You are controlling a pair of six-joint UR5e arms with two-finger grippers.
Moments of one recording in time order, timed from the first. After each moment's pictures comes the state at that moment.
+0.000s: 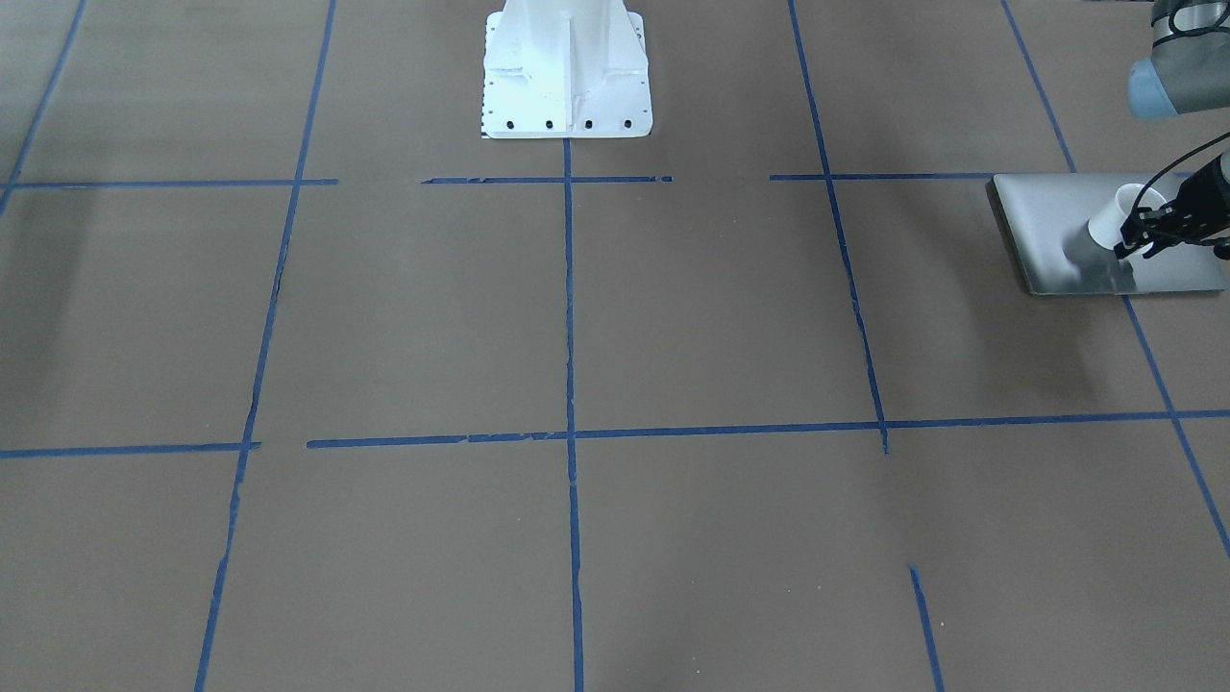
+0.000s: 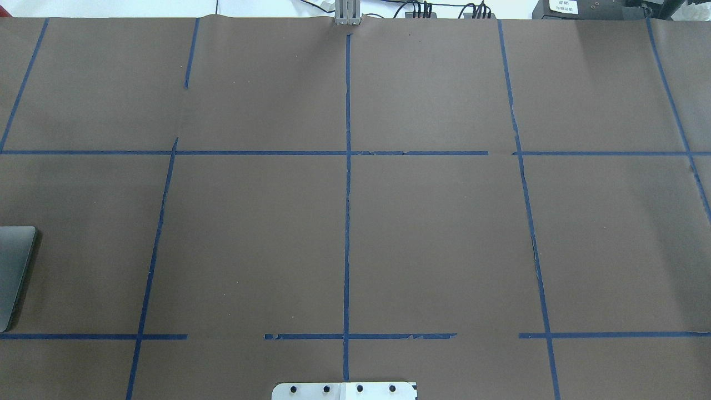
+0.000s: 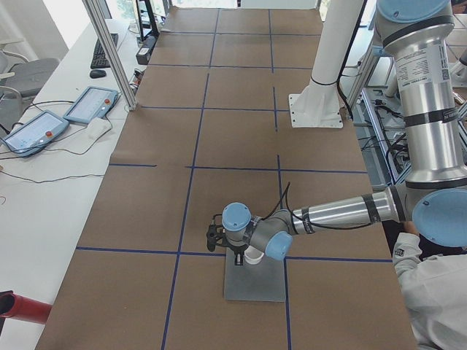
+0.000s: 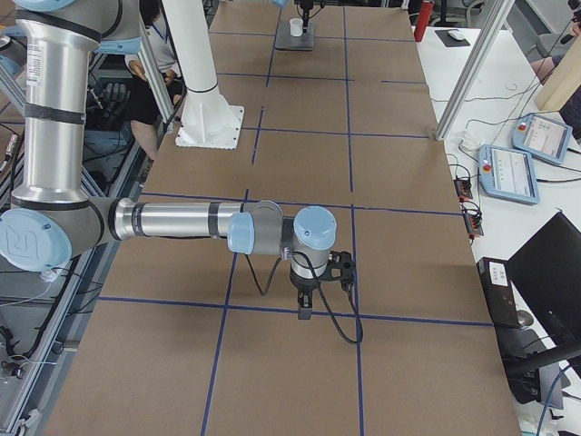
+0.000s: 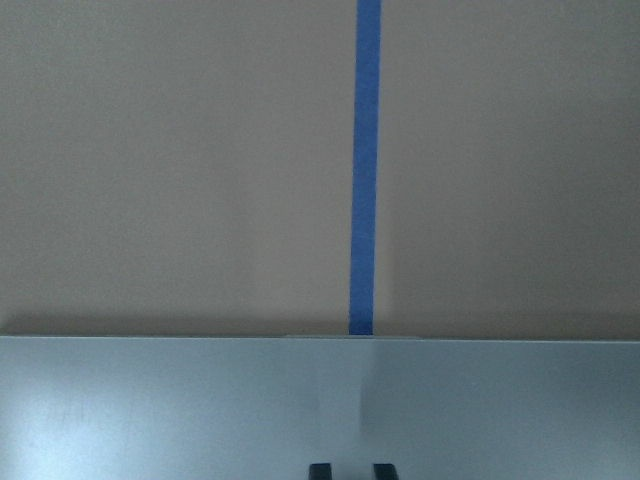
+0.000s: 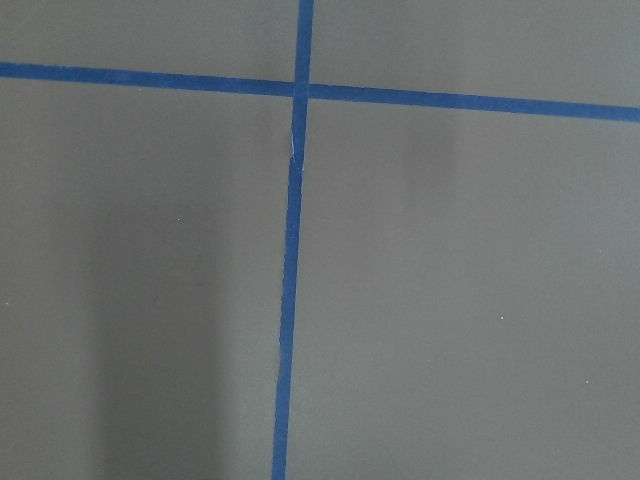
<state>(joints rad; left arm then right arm) -1.19 -1.33 -1.46 -2.26 -2.32 -0.50 1.54 -1.71 1.75 -1.64 2.28 -0.05</state>
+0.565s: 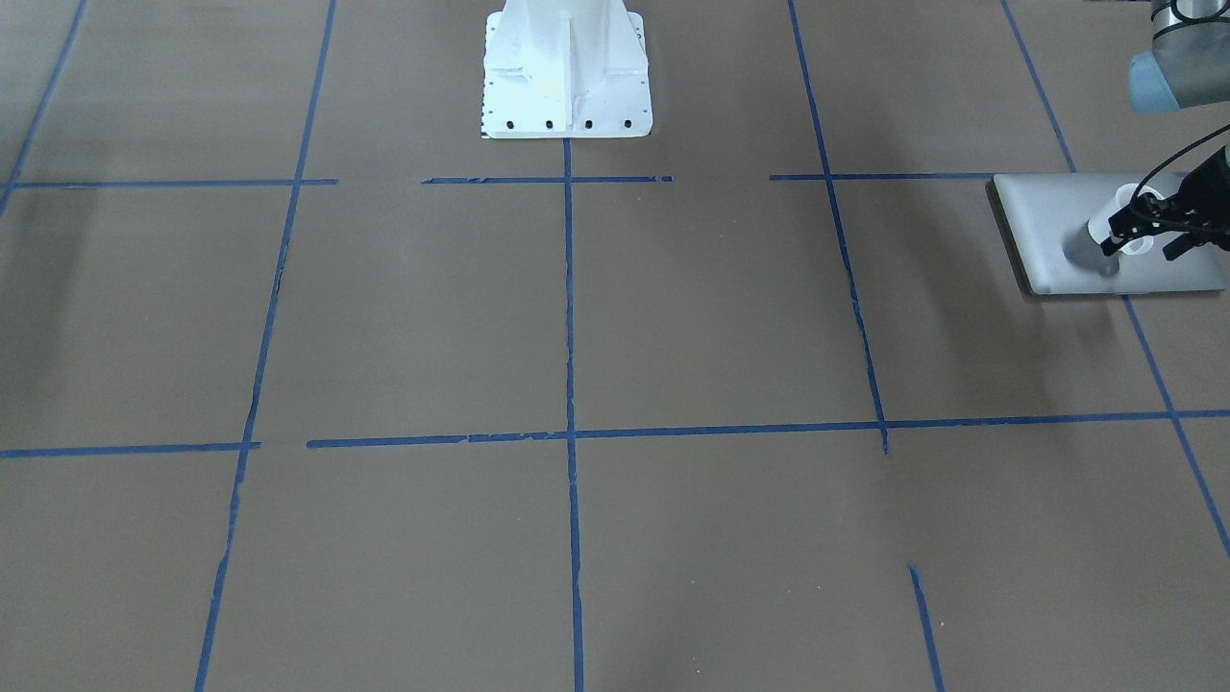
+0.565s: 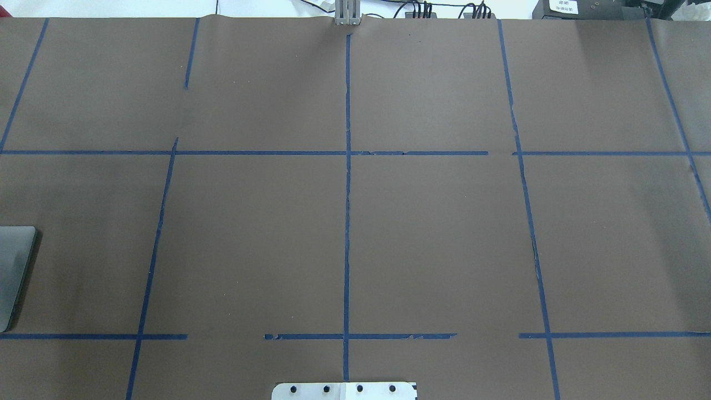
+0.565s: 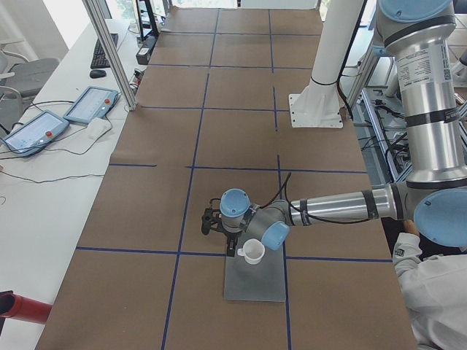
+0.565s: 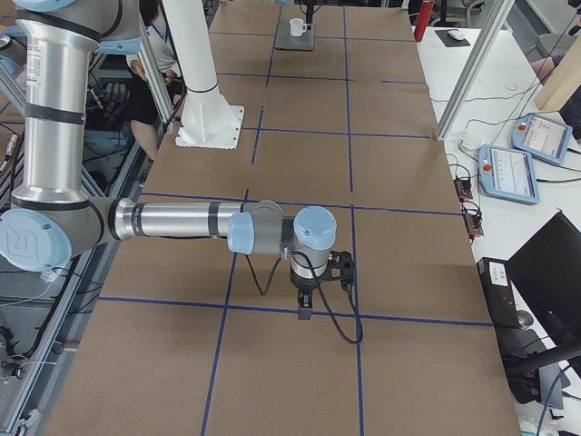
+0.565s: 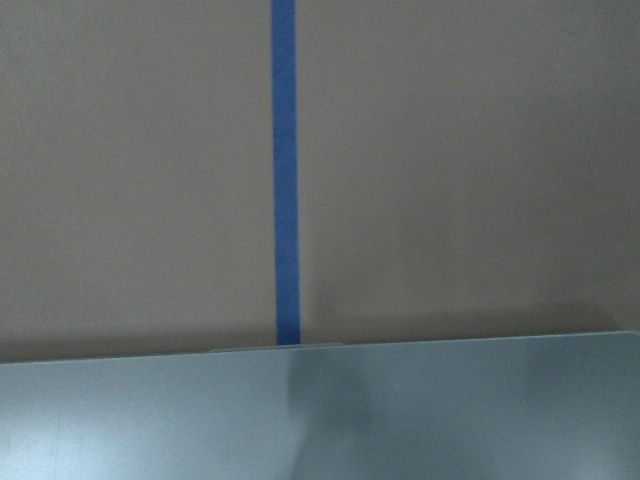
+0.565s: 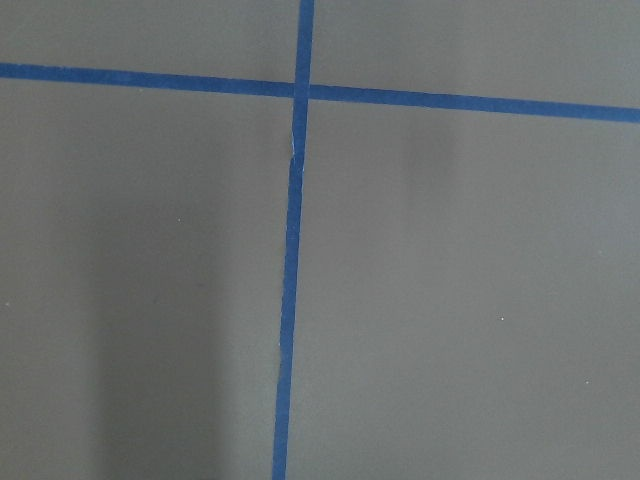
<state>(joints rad) -1.25 -1.34 -1.56 -2.25 -2.33 -0.42 1.54 -1.71 1.75 -1.64 2.28 -0.05</state>
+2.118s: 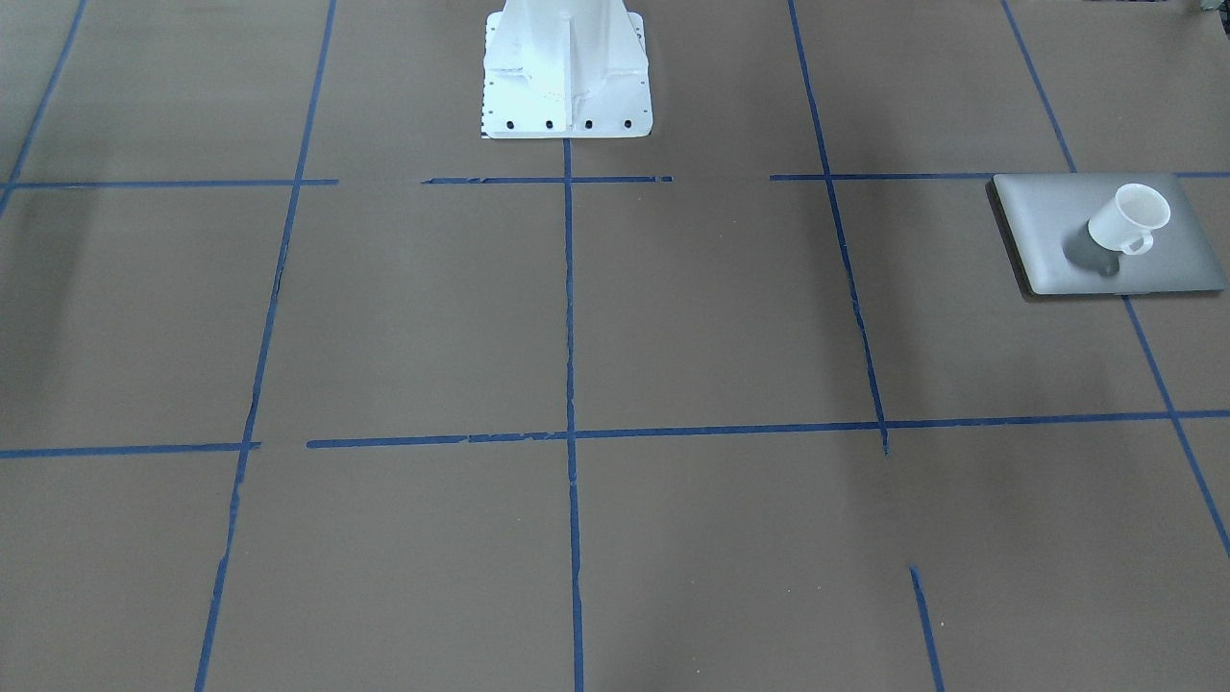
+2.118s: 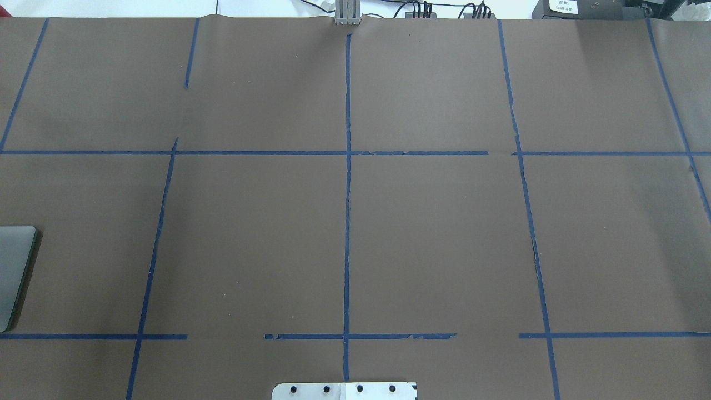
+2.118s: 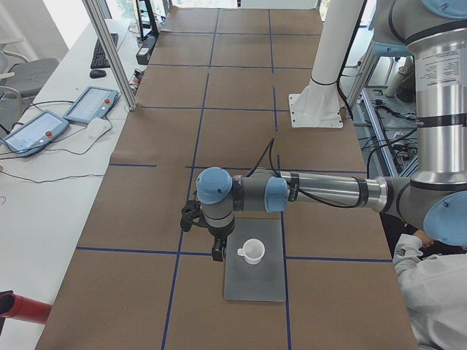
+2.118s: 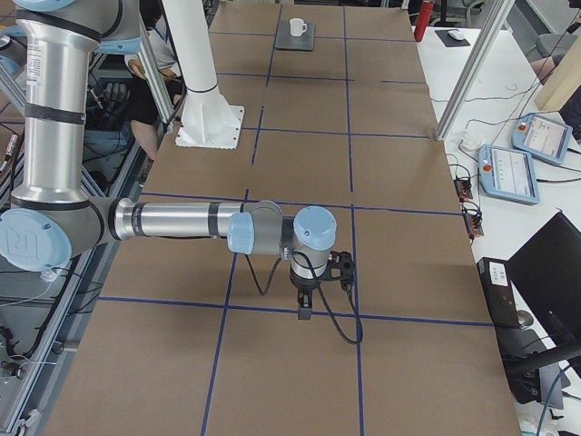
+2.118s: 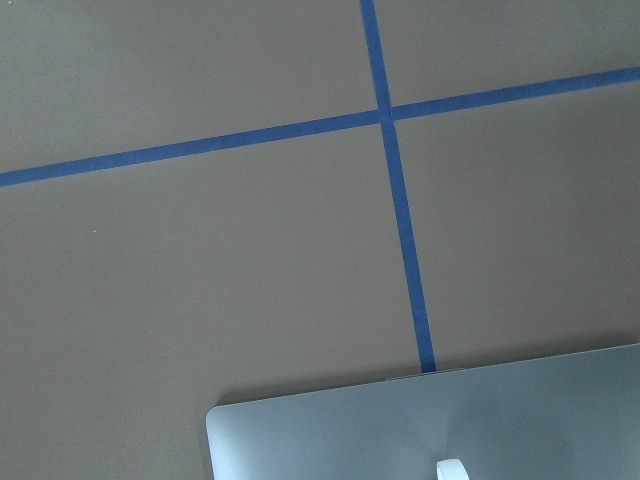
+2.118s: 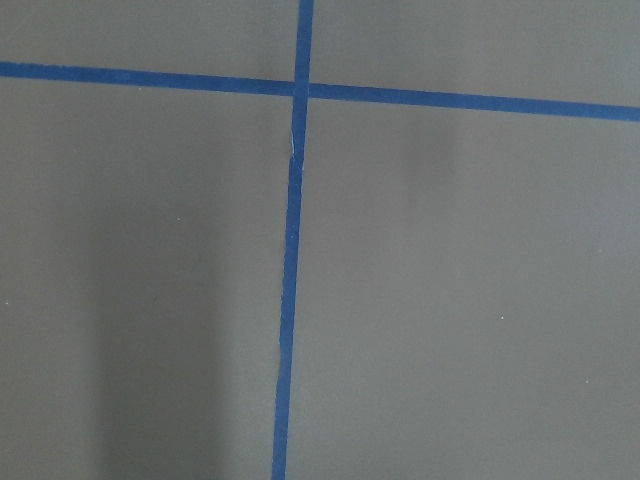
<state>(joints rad) -1.56 -1.42 -1.79 -1.48 -2.33 0.14 1.54 -1.71 1.75 -1.64 2.28 -0.05</state>
